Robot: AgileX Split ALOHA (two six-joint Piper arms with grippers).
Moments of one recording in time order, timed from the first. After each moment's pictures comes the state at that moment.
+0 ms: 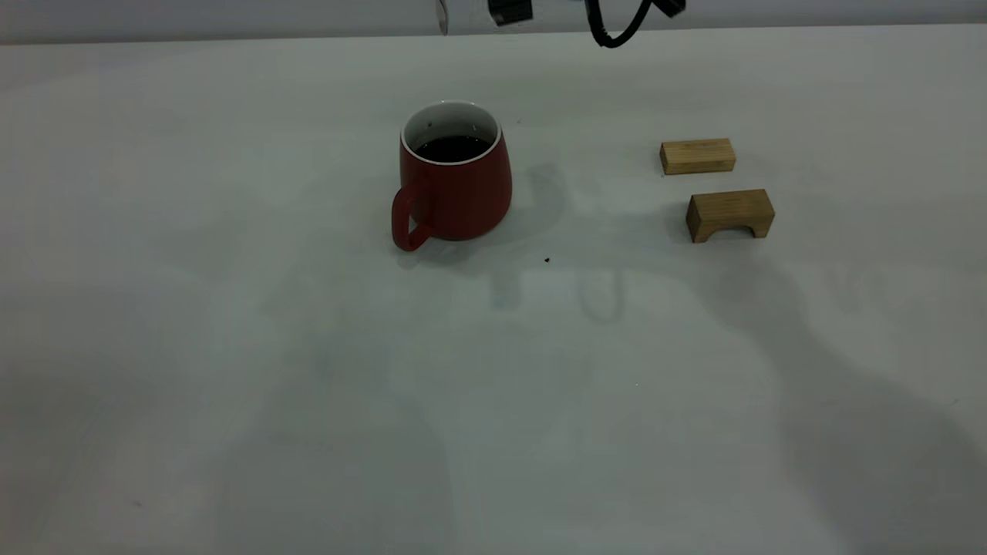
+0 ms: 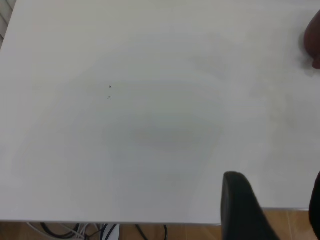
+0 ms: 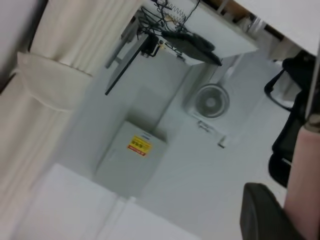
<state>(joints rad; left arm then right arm) 0.00 -0.02 -0.49 0.03 1.13 -0.03 0.38 2.26 -1.47 1.74 1.02 0.20</state>
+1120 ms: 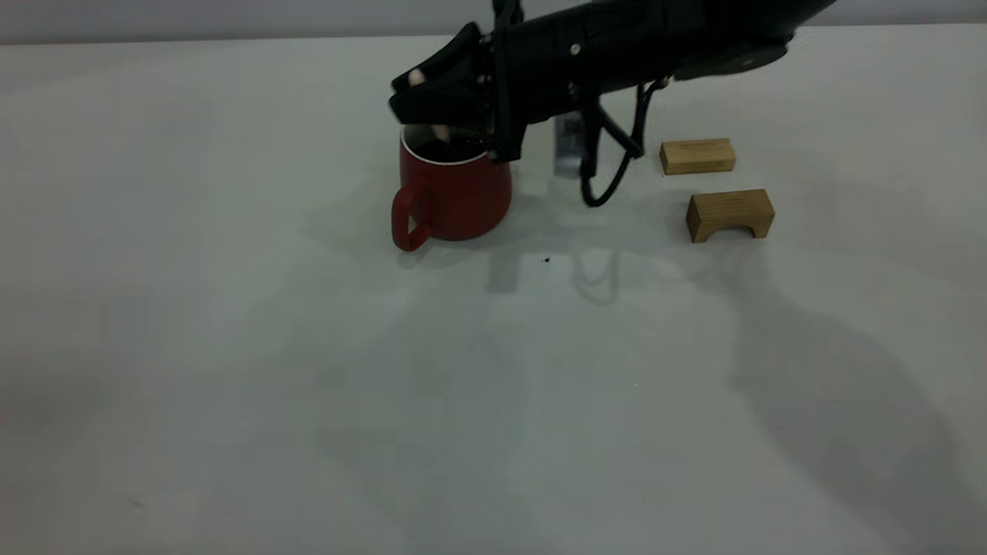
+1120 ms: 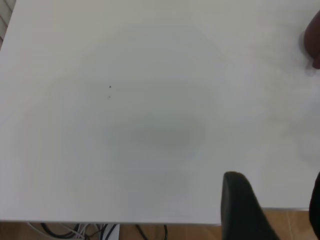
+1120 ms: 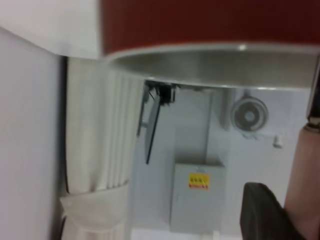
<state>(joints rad) 0.00 -0.02 -0.49 0.03 1.13 -0.03 0.36 2.64 -1.71 1.76 1.01 0.52</state>
